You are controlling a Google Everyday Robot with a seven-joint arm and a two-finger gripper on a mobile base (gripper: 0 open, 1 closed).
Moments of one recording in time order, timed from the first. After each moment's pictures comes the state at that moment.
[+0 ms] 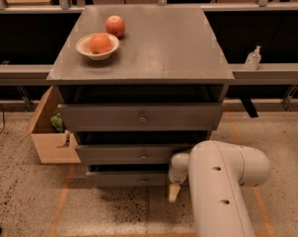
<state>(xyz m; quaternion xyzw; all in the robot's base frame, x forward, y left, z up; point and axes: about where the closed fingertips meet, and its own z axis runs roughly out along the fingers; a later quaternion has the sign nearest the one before) 0.638 -0.122 0.180 -0.67 0.73 0.04 0.09</state>
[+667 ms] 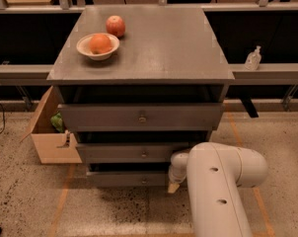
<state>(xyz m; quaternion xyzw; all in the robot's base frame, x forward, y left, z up) 0.643 -0.124 0.172 -0.68 0.73 0.04 0.09</state>
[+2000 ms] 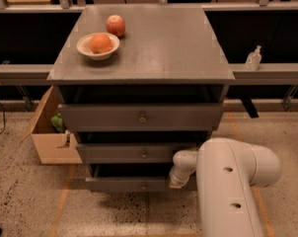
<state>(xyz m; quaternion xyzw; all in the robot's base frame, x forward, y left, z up) 0.609 -0.124 0.205 -0.69 0.72 0.07 0.07</state>
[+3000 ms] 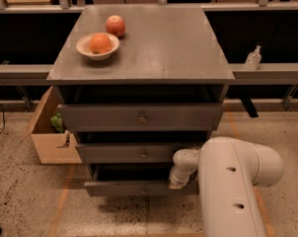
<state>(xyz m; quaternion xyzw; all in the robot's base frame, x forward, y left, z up) 0.601 -0.122 0.214 -0.69 0.72 0.08 0.06</state>
